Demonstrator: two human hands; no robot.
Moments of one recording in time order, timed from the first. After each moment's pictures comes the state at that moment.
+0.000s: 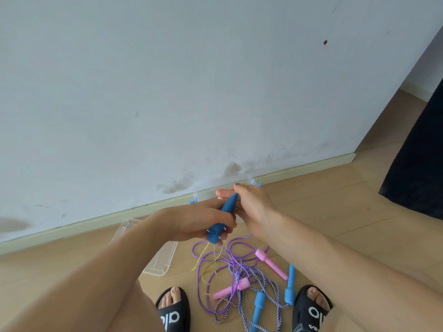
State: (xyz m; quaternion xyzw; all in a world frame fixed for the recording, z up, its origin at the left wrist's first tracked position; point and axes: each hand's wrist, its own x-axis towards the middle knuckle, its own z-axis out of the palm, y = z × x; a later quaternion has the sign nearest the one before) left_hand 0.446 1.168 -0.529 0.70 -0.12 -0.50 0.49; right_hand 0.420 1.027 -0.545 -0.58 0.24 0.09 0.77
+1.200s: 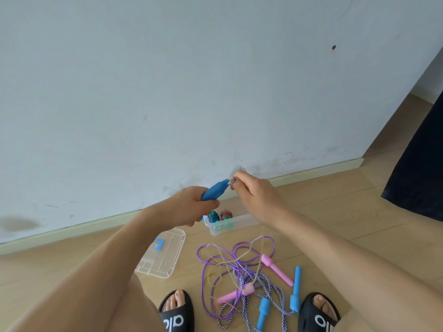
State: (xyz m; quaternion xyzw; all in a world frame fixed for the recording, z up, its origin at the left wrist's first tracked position) left_hand 0.472 1.200 -0.516 0.87 -0.16 -0.30 0.37; right_hand 0.431 1.005 -0.529 -0.91 -0.05 -0.05 0.41
